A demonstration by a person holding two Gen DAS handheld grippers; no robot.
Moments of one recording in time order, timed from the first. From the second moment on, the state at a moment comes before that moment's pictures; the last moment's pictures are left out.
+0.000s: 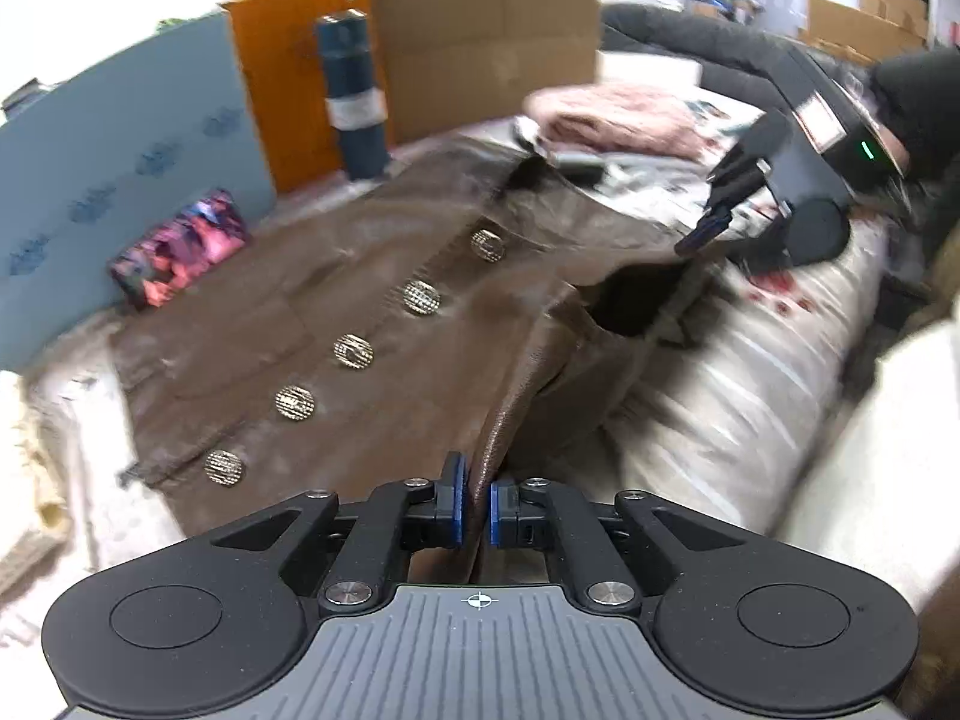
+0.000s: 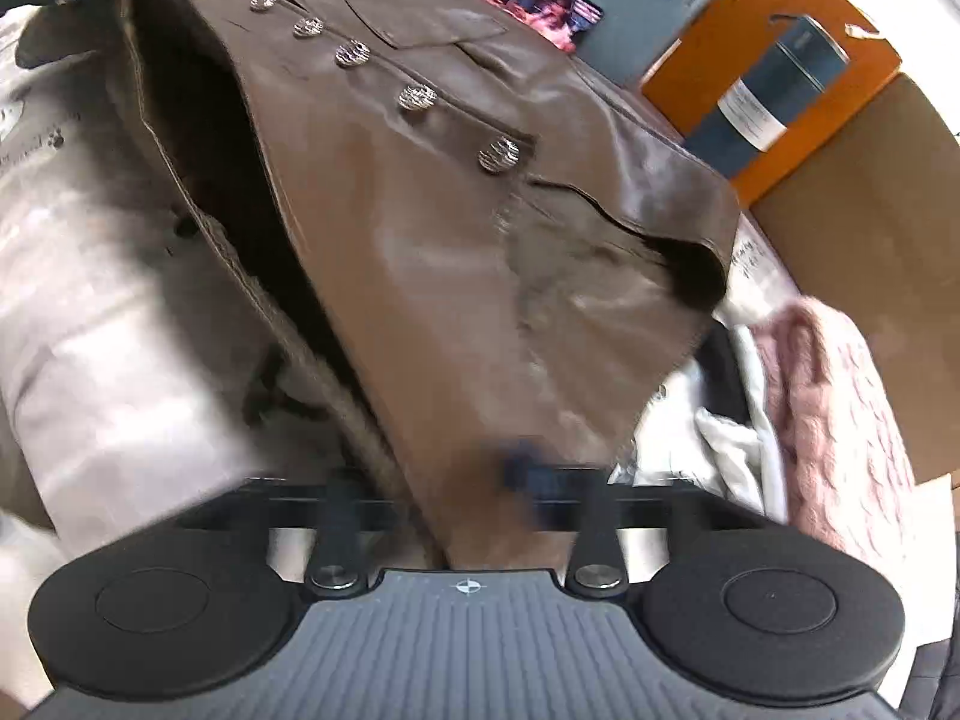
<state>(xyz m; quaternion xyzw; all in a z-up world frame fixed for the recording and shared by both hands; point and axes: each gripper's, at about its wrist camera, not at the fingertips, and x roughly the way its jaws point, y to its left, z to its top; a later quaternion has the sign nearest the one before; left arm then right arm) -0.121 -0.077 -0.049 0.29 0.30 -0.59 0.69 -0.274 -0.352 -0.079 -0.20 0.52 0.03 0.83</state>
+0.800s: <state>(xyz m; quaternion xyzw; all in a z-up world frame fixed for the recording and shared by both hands) 0.021 -0.197 0.020 0.36 0.17 -0.56 0.73 -0.169 -0.467 0.030 -0.06 0.42 0.04 0.90</state>
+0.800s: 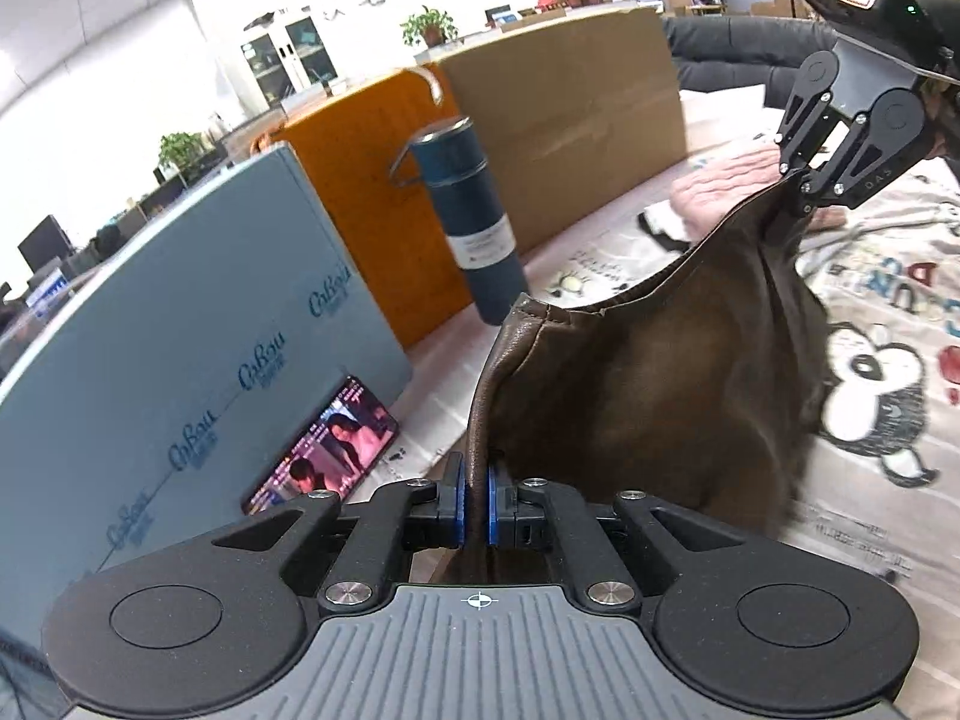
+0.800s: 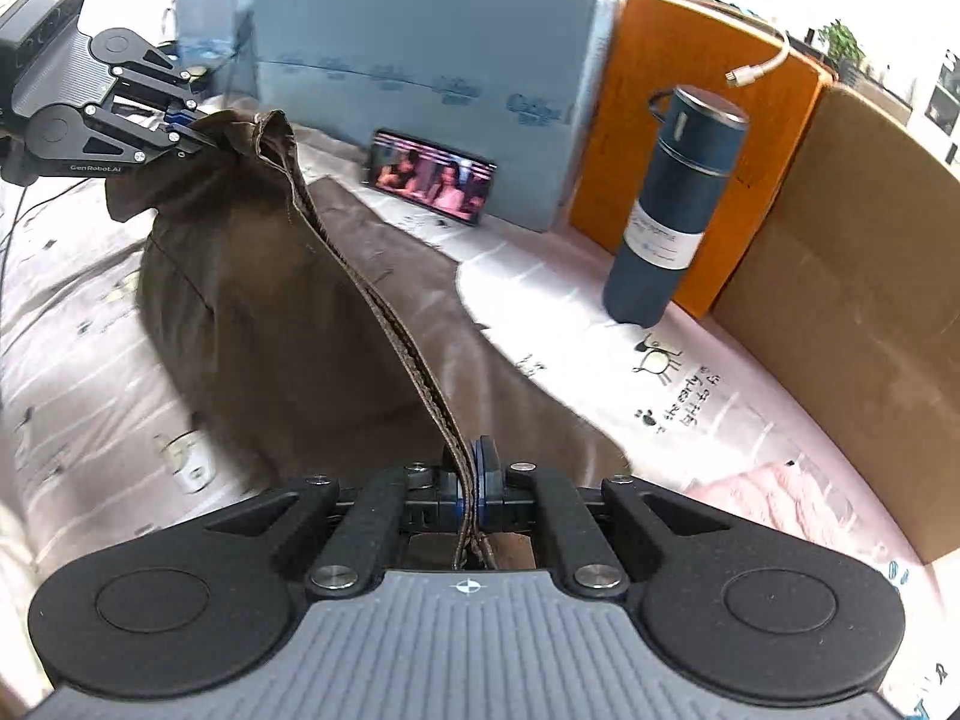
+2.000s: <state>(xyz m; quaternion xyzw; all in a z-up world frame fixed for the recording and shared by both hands) 0.095 -0.217 -0.027 0.24 0.25 -0.41 0.84 -0.137 -0.513 -0.017 0.03 0.40 -0.12 0.91</state>
